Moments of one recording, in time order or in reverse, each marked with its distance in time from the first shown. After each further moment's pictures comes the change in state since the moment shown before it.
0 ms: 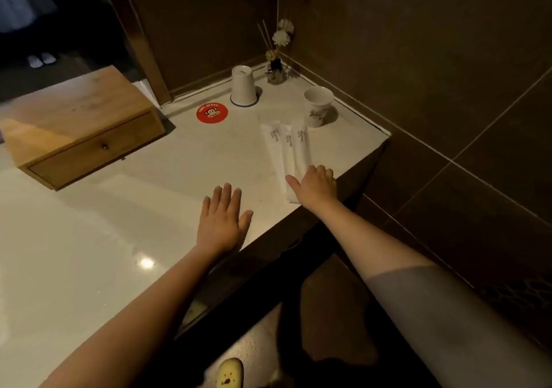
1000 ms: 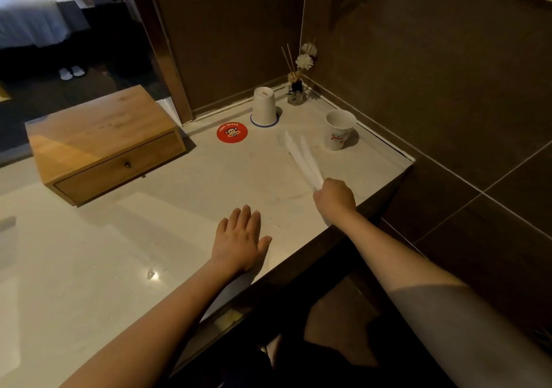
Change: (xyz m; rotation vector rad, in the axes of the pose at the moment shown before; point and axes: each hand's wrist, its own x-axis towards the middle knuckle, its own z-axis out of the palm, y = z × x) left_hand 0.014 -0.003 -0.017 0.221 -0.092 0.040; right_hand 0.022 -0.018 -0.018 0.044 -0.017 0.014
